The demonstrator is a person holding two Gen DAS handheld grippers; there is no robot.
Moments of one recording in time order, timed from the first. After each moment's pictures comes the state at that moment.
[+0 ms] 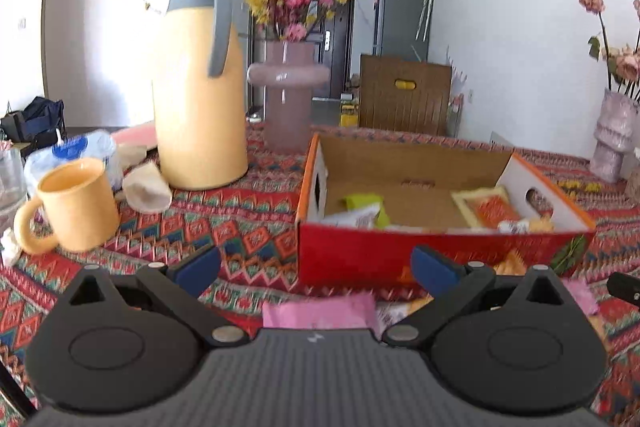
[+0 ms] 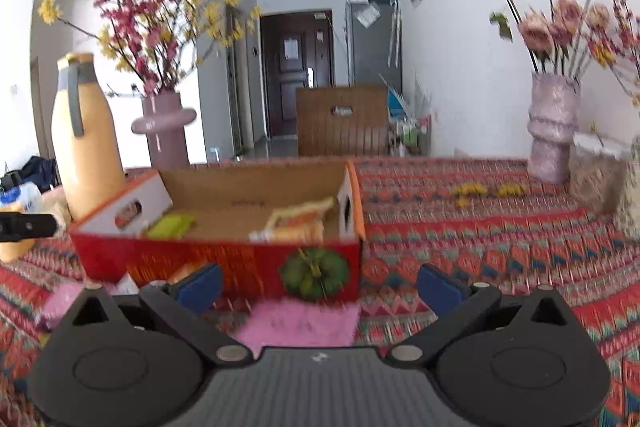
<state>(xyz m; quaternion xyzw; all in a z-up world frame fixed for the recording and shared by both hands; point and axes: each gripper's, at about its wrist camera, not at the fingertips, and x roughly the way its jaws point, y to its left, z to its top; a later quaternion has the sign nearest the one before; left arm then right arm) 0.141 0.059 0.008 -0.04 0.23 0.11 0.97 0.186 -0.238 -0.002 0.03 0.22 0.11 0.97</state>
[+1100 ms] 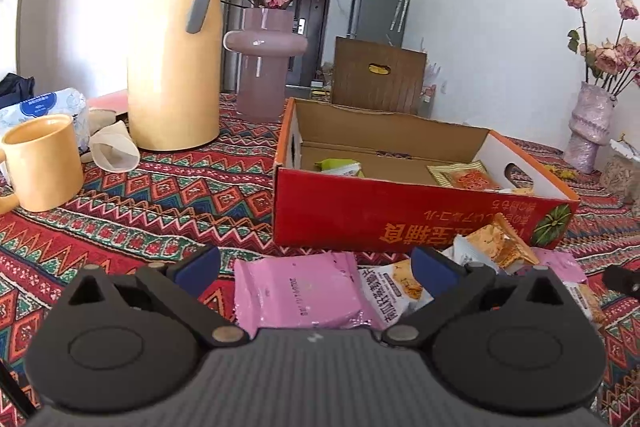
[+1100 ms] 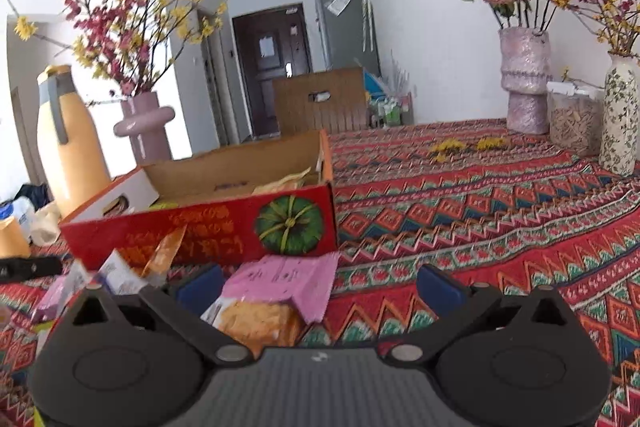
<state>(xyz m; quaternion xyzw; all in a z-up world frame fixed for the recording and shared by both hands) 0.139 0.067 -0.025 -0.07 0.24 0.05 0.97 0.168 -0.255 -0.033 0.08 0.23 0.10 0.96</state>
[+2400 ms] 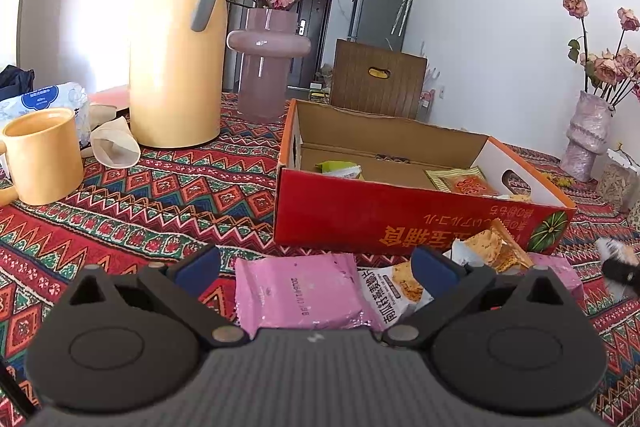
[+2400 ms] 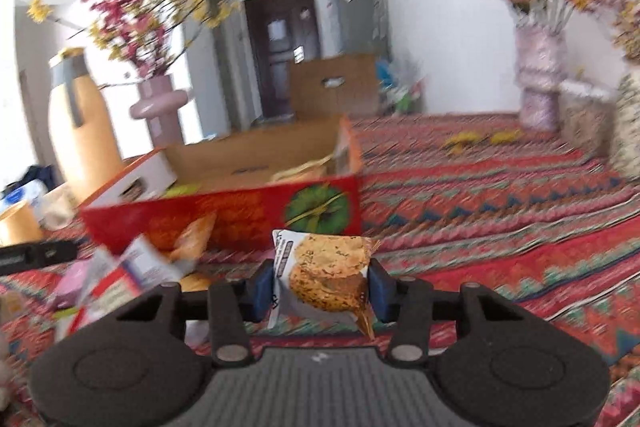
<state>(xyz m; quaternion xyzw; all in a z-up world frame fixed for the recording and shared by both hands) 0.136 0.070 -0.025 -0.09 0.24 0.05 0.97 0.162 -0.245 -0.021 0.06 0.24 0.09 0.96</state>
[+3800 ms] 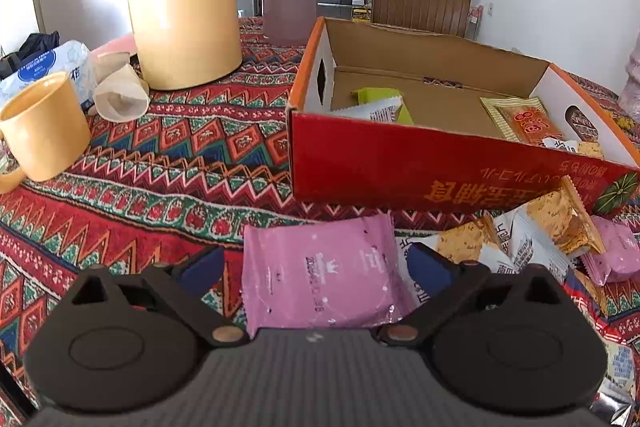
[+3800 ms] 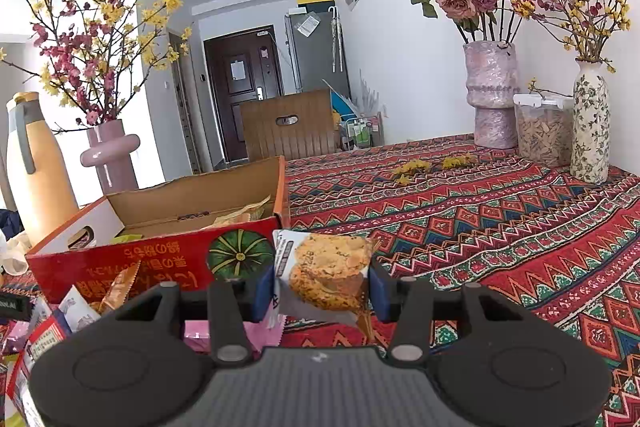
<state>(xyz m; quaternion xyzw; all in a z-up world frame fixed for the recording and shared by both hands) 0.191 0.062 -0.036 -0.06 0.38 0.12 0.92 0.181 -0.275 -0.034 0.09 0.20 0.04 0.98</state>
